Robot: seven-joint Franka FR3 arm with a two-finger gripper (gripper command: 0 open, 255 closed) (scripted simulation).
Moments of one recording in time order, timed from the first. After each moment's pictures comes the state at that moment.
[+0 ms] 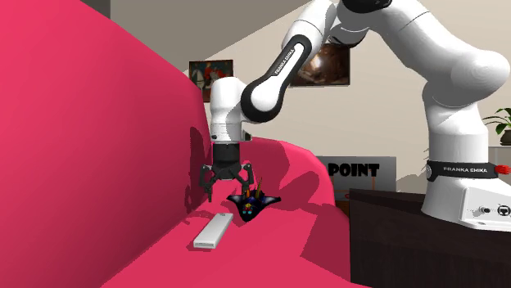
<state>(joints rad) -0.02 0.57 0.33 -2.01 -0.33 2.52 1.51</state>
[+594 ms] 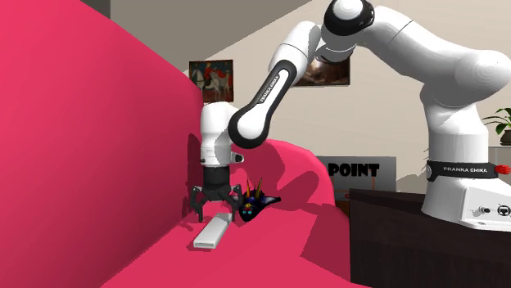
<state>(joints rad) 0.04 0.77 0.26 -1.84 -0.35 2.55 1.60</state>
